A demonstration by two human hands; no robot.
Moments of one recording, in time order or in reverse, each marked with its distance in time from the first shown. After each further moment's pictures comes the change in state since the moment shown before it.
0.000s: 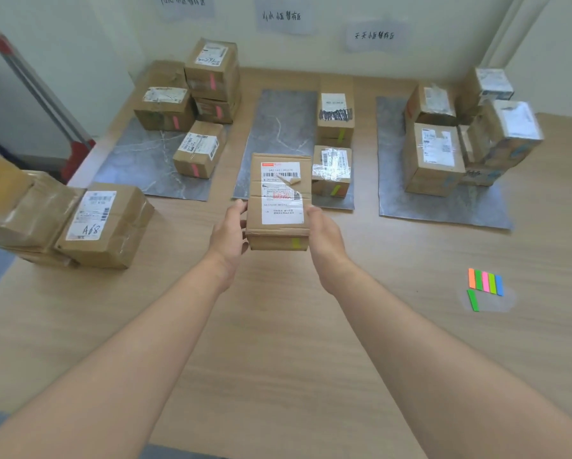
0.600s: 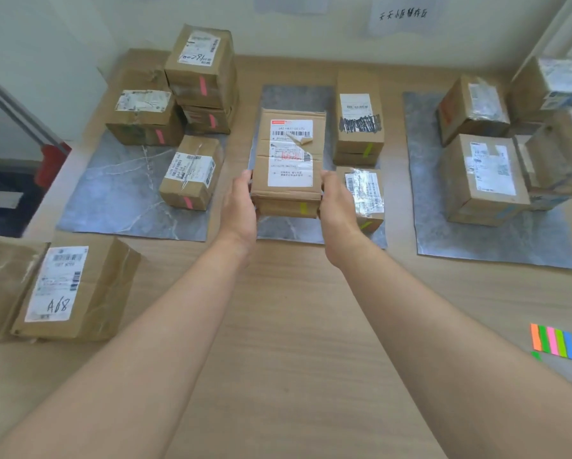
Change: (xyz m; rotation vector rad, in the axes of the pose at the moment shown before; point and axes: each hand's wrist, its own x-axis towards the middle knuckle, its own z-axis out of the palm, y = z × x) left_hand 0.183 0.063 0.028 -0.102 0.030 0.066; right_hand 0.173 -0.075 0.062 0.097 0.068 0.017
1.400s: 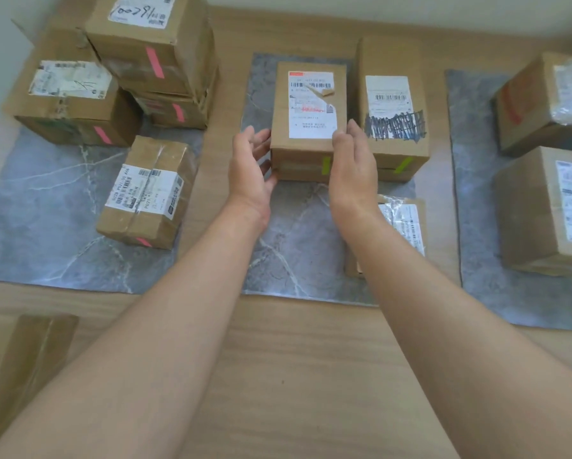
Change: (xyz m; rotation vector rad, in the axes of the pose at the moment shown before) left_hand 0.186 -0.013 0.071 -0.254 -0.015 -0.135; right_hand 0.177 -0.018 0.031 -0.164 0.128 -0.278
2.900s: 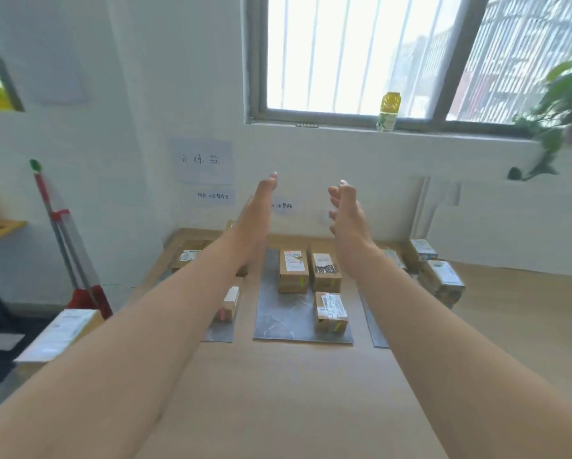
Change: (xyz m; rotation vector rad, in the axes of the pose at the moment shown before) left_hand -0.468 0.256 -0.066 0.424 -0.478 0.566; right_hand -0.419 -0.303 -0.125 0.182 0.002 -0.306
